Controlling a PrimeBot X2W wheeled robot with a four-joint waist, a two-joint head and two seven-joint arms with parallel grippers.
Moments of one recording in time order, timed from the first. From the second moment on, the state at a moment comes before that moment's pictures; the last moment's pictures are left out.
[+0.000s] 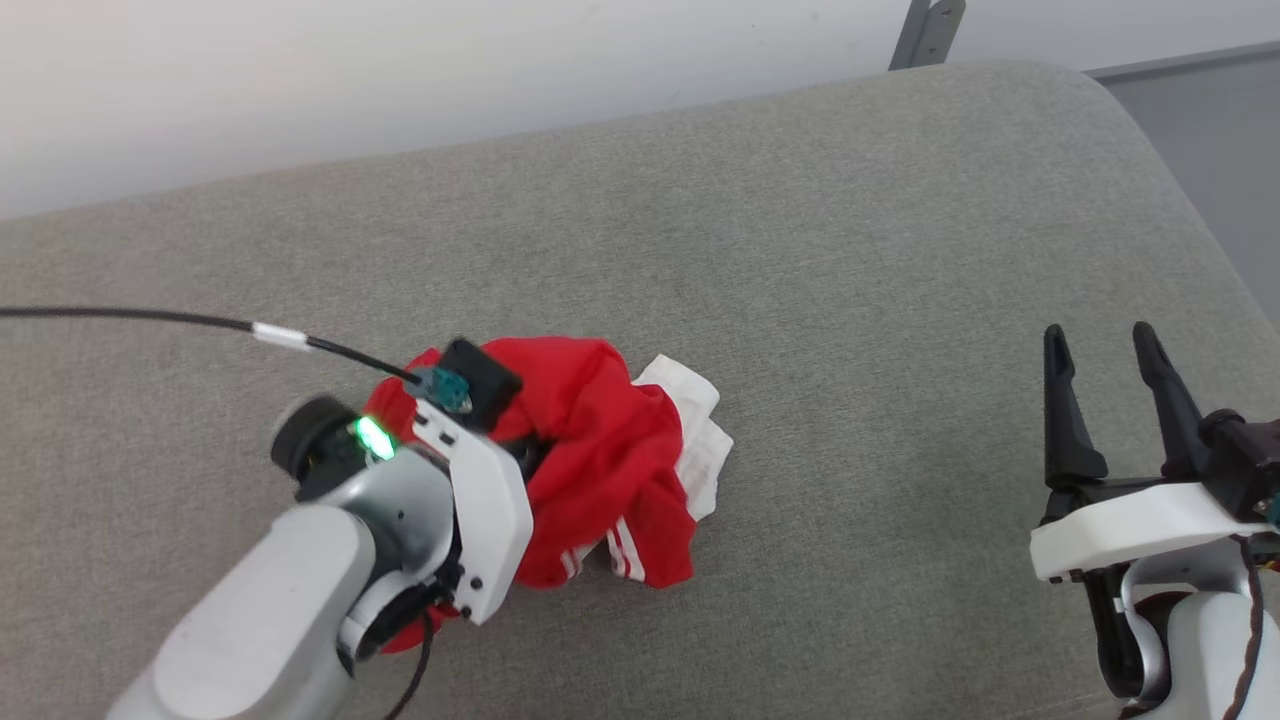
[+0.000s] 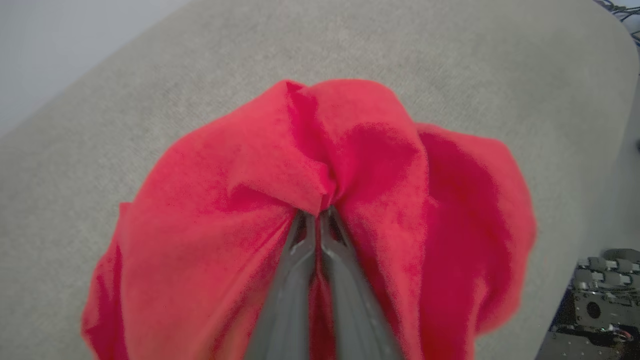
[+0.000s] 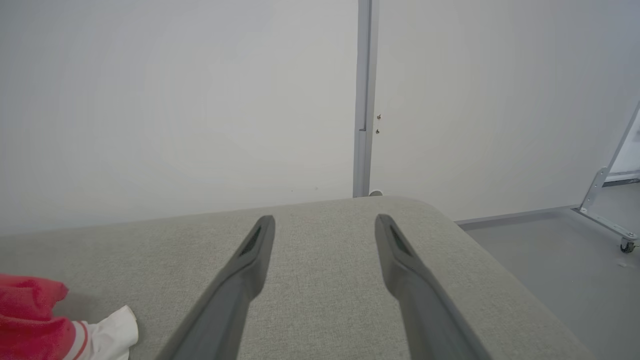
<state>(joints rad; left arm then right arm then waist) -0.53 0.49 -0.69 0.11 -0.59 -0.09 0.51 -0.17 -0.05 -0.13 0.06 0.14 0.13 -0.11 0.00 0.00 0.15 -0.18</state>
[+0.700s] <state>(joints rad) -0.56 0.43 -0.77 0.49 -0.68 -0.13 0.29 -0.16 -0.05 -0.10 0.13 0.14 0.13 -0.15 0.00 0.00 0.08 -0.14</state>
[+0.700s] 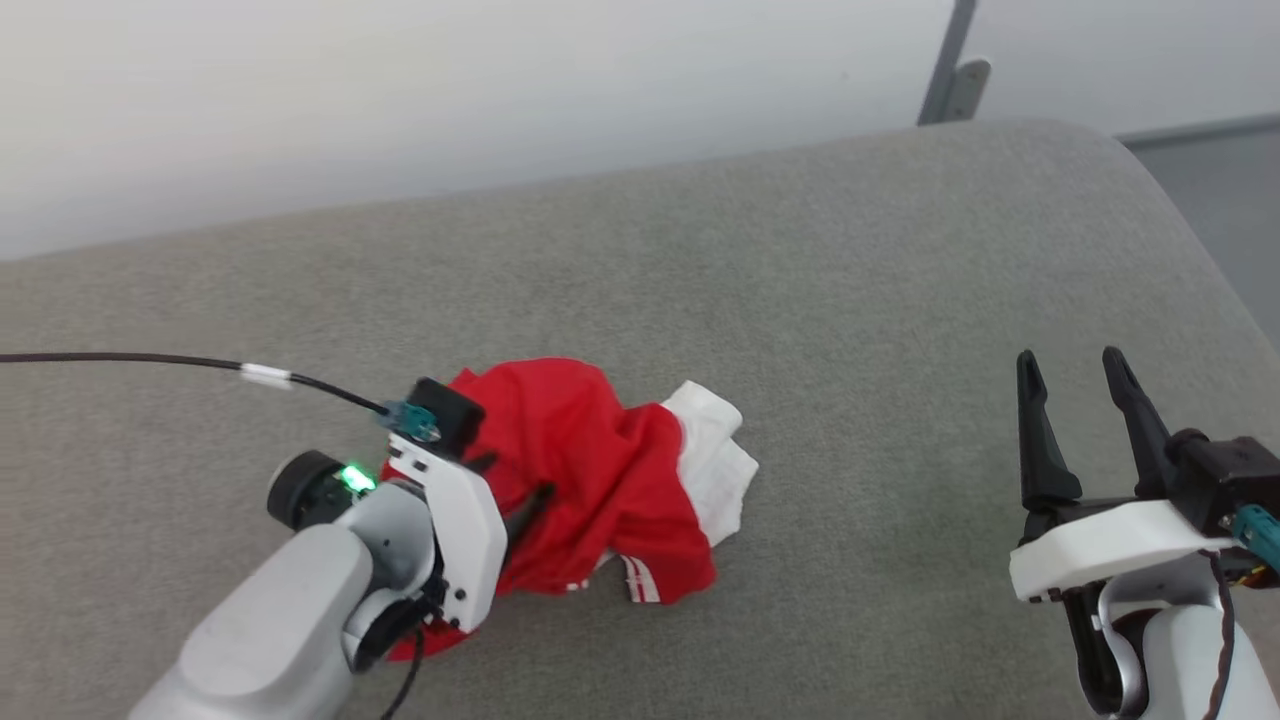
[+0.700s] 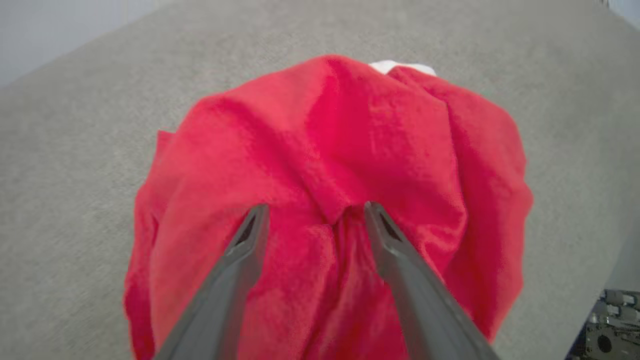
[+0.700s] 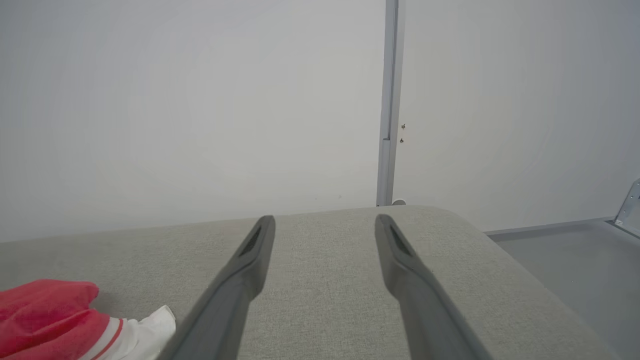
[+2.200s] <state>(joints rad) 0.11 0.45 -0.14 0.03 -0.59 0.06 -0.26 -0.05 -0.05 -0.13 0.11 0.15 0.13 -0.11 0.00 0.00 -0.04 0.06</state>
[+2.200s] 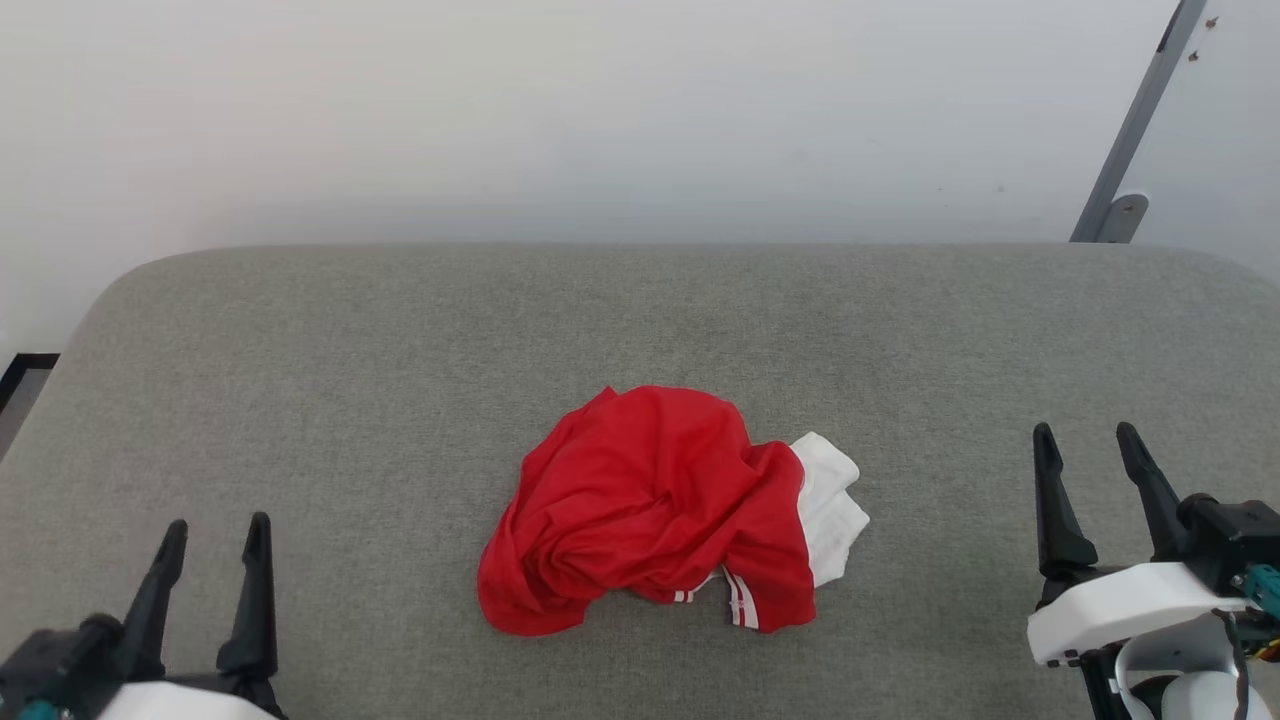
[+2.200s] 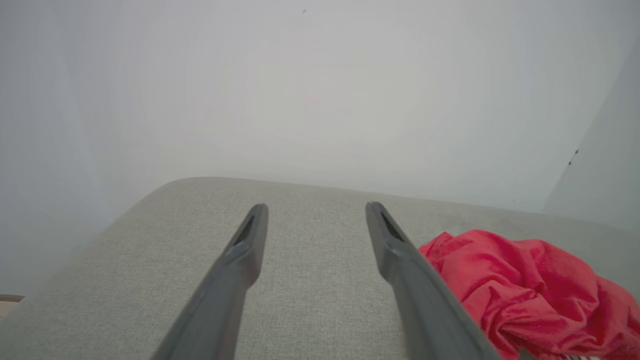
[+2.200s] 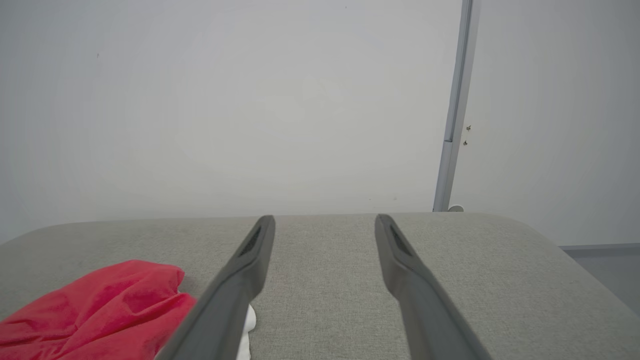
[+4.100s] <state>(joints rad) 0.10 0.21 -0.03 0.08 -0.35 -0.13 -0.26 -0.11 -0.12 -0.02 0.26 0.25 0.13 0.16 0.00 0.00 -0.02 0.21</state>
